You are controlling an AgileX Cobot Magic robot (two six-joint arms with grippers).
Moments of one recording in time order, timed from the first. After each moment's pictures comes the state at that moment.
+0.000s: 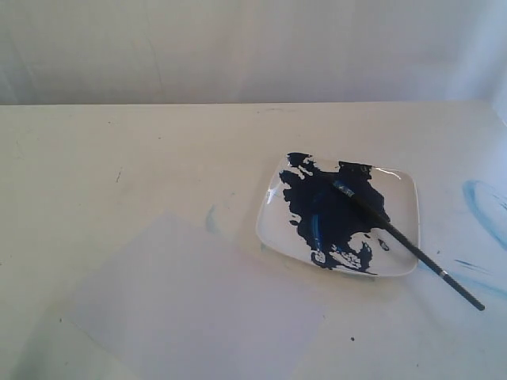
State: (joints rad) left arm -0.02 0.00 0.02 -0.10 0.34 0.21; right arm 0.13 0.44 -0.37 0.43 0.21 -0.13
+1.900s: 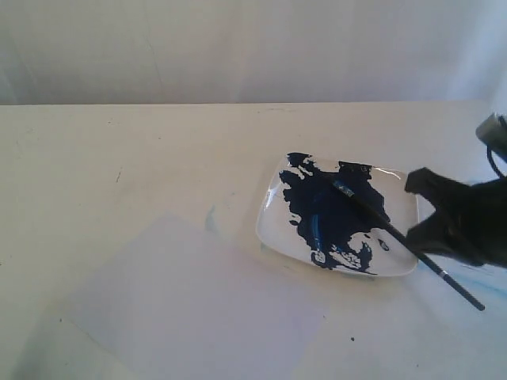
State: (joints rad) left arm -0.02 0.00 0.02 -0.10 0.34 0.21; right arm 0.13 1.26 -0.63 0.81 0.66 -0.24
